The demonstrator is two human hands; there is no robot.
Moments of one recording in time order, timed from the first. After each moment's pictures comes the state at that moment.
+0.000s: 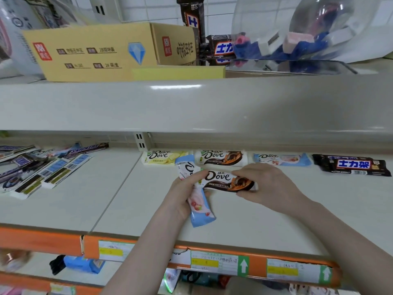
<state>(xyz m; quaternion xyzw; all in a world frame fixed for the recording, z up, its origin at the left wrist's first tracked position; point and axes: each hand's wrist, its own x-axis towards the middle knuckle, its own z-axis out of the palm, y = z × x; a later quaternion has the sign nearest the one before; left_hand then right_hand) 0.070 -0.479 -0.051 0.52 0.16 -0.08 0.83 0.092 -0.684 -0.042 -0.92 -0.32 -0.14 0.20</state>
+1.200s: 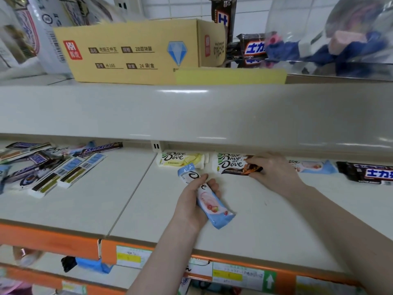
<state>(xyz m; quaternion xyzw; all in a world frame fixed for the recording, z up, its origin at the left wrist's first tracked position) 0.071 -0.463 -0.065 0.31 0.20 -0.07 0.93 0.167 -0.662 -0.060 -0.94 -0.25 -0.18 0.12</state>
